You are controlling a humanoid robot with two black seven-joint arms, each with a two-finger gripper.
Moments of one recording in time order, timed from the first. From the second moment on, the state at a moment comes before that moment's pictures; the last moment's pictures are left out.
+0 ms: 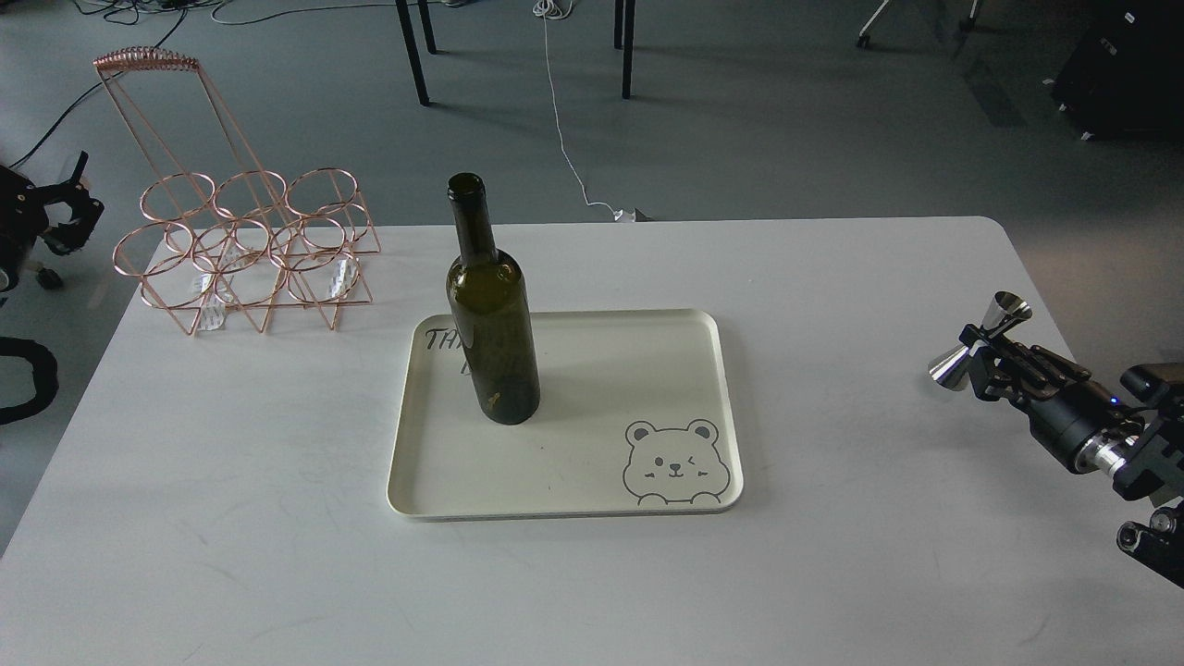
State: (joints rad) left arm -0.70 0.71 -0.64 -0.56 -0.26 -0.49 -0.40; right arm 0.53 -0.69 0.22 0.76 -1.31 -0.49 0.49
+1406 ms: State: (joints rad) left arm -0.70 0.71 -0.64 -0.56 -0.26 -0.49 -0.41; right arm 0.52 -0.84 0.17 0.98 -1.30 -0.49 0.49
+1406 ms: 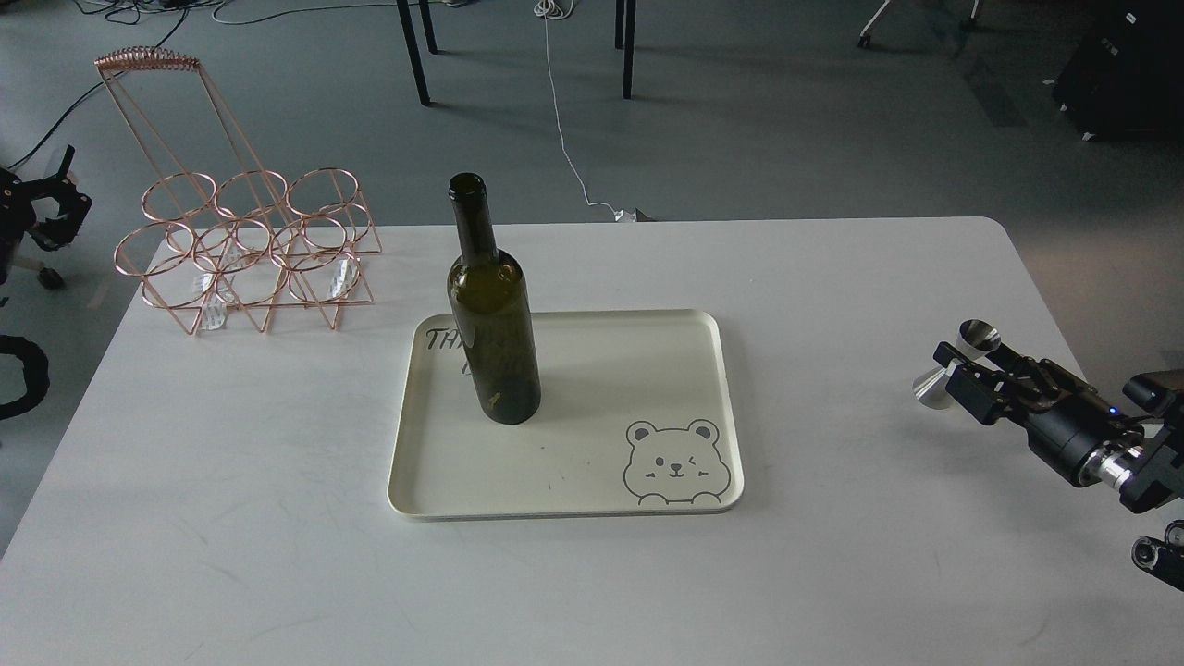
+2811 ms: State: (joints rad) left arm -0.76 1.26 -0.65 -1.45 0.68 -0.45 -0.41; right arm 0.94 -0.79 0.43 0.82 -0.08 -0.06 0.49
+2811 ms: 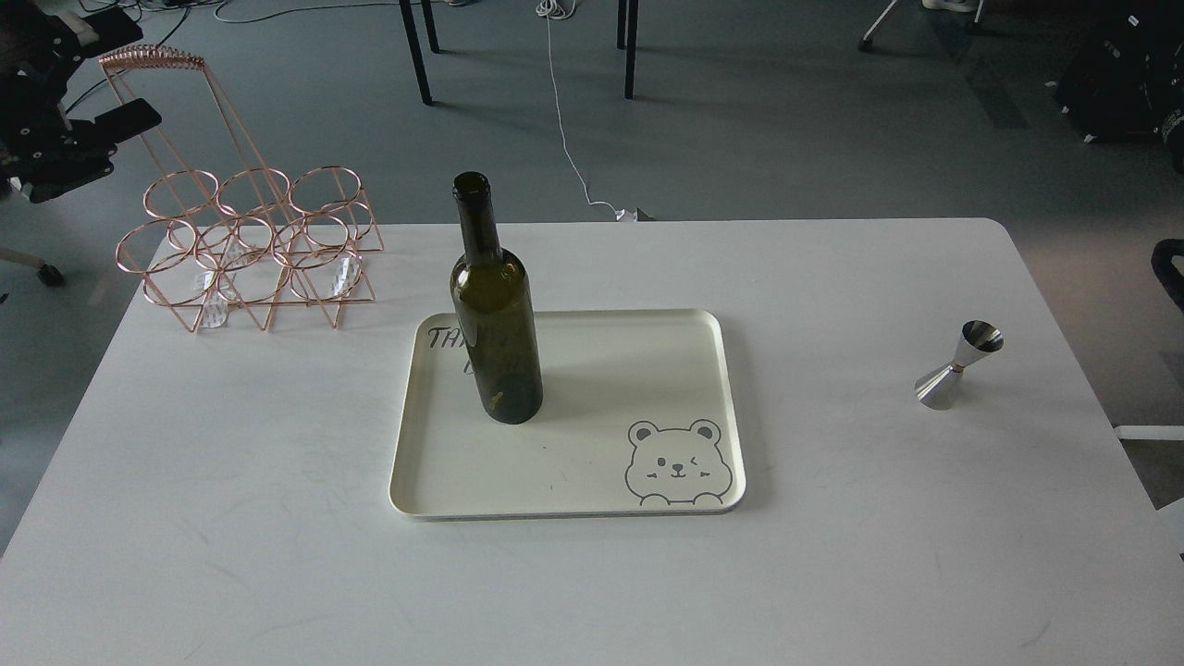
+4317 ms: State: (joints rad) left arm -0.76 0.86 -0.63 -1.56 1.75 -0.16 -0.41; right arm 0.85 -0.58 0.52 0.42 0.43 0.49 0.49
